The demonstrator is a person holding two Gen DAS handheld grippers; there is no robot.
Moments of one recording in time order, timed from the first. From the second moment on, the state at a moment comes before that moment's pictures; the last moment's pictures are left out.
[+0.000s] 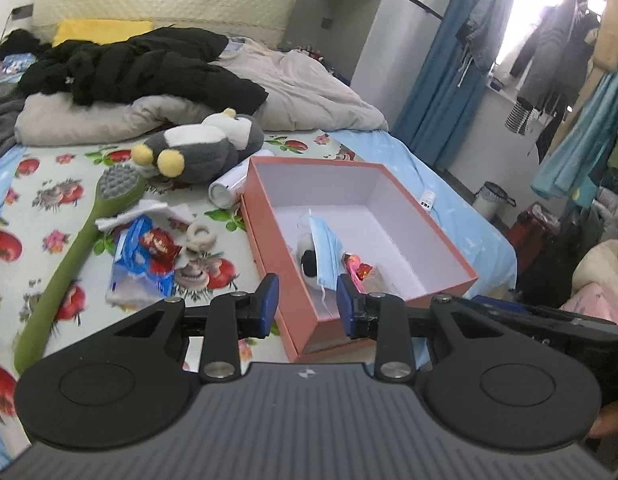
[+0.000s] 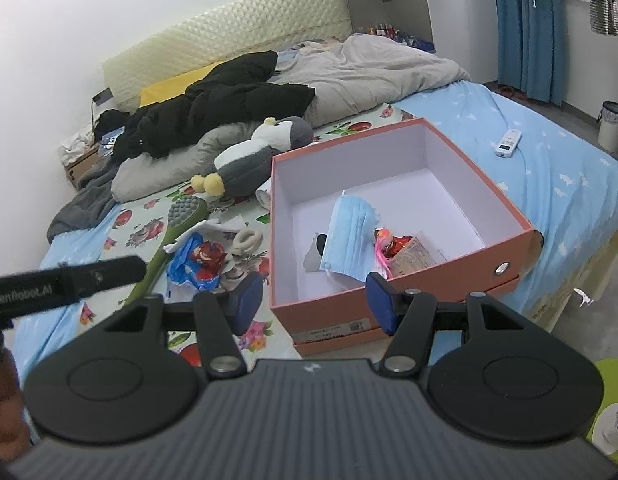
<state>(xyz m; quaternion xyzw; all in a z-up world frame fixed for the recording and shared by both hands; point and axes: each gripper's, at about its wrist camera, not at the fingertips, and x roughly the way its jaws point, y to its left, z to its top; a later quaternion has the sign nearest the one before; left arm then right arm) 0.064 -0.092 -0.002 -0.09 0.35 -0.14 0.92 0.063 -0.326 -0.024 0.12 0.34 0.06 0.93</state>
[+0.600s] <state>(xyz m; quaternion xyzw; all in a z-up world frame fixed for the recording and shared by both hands) 0.014 -0.007 -0.029 -0.14 0.35 -0.03 0.93 0.055 -0.243 -0.033 0.08 0.36 0.17 0.91</state>
